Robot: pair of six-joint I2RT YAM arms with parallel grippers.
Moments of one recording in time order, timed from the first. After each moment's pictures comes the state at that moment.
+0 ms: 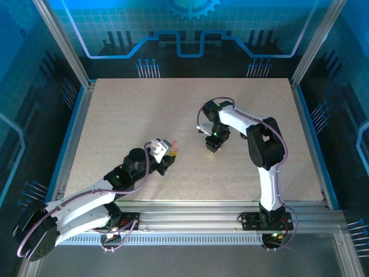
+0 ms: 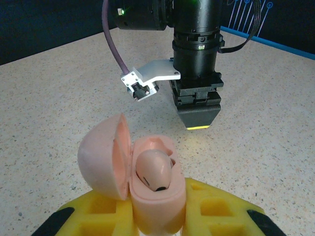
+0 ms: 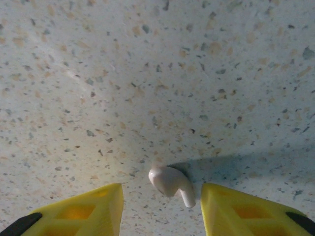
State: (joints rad) left arm -0.71 0.92 0.37 0.25 0.04 -0.01; right arm 0.46 2.11 1.59 -1.13 -0.03 -0.37
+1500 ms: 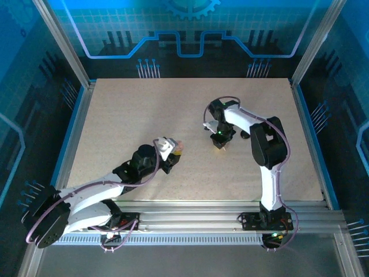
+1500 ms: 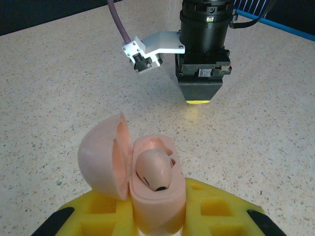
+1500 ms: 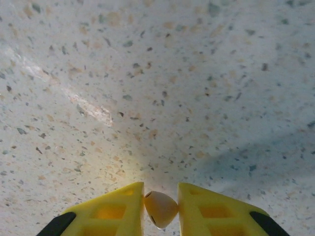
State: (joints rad) left arm -0.72 1.10 0.42 0.30 0.05 -0.04; right arm 0.40 2.08 1.54 -1.08 -0.01 -0.29
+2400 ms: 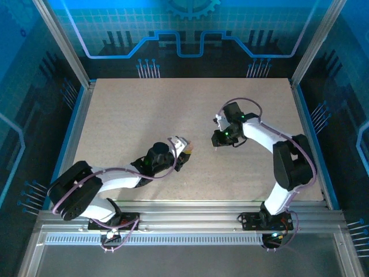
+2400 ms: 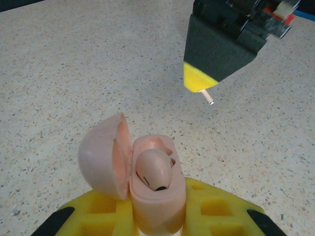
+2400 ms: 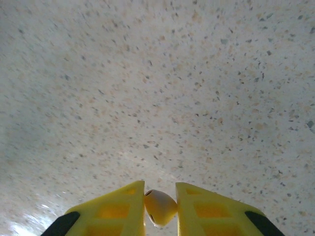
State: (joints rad) left arm -0.75 1.44 0.48 0.54 0.04 -0.04; right arm 0.35 1.70 1.14 -0.66 -0.33 0.17
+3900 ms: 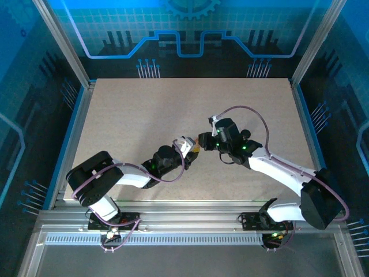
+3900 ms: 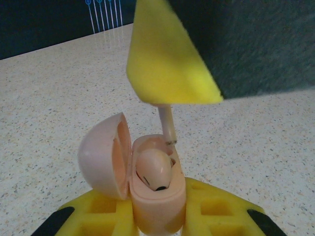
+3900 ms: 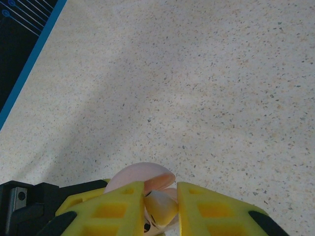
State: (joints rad) left arm -0.81 1.62 0.50 0.89 -0.01 -0.04; right arm 0.65 1.31 0.83 -0.15 -0.05 0.55
